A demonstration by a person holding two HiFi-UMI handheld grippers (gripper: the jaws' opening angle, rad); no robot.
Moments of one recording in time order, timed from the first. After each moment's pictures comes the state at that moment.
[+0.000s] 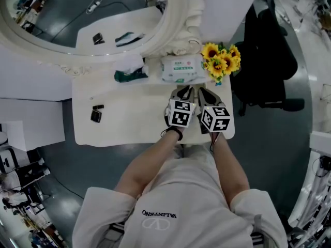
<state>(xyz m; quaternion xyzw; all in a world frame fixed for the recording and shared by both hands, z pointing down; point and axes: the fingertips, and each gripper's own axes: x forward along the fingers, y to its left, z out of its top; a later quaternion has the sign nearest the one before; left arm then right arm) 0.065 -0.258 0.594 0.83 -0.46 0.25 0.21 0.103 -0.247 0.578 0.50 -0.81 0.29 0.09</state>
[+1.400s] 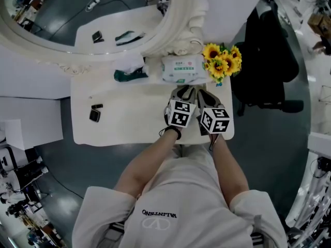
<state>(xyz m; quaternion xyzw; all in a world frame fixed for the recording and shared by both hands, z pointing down) 0.068 -0.262 0.606 0.84 -0.45 0.24 0.19 0.100 -0.244 0.586 0.49 -0.81 0.30 0.11</state>
